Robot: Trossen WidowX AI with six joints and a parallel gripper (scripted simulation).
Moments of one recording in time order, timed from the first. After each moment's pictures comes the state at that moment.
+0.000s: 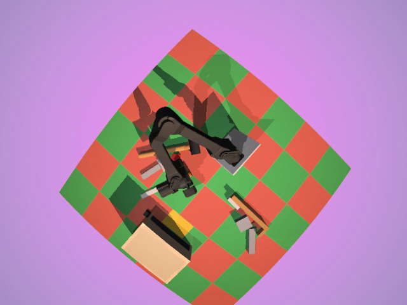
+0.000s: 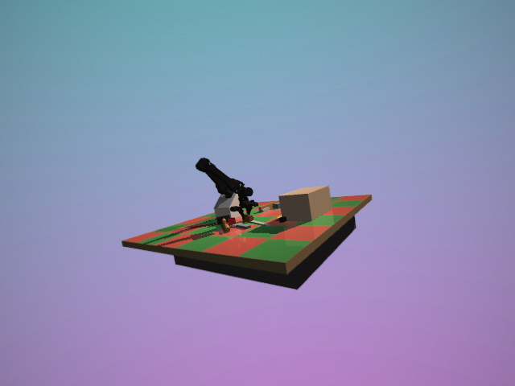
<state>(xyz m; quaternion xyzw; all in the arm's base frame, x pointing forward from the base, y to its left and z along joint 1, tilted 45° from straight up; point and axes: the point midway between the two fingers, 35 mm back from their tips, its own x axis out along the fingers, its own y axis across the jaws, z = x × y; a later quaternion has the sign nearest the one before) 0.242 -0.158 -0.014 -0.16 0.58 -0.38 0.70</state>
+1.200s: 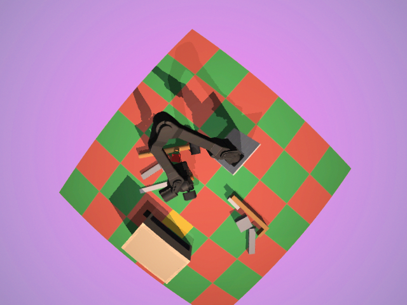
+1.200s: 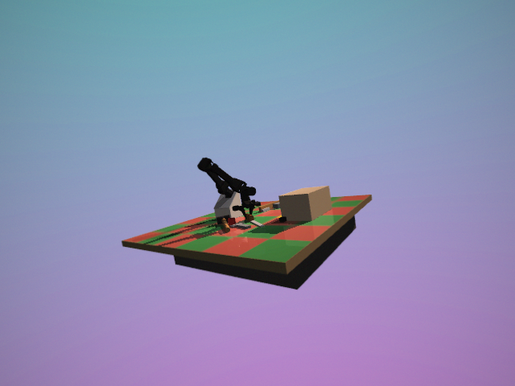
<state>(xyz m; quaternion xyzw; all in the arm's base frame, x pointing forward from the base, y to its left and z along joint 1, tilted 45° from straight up) 0.245 -0.145 -0.027 -0.09 0.55 -0.42 0.71</state>
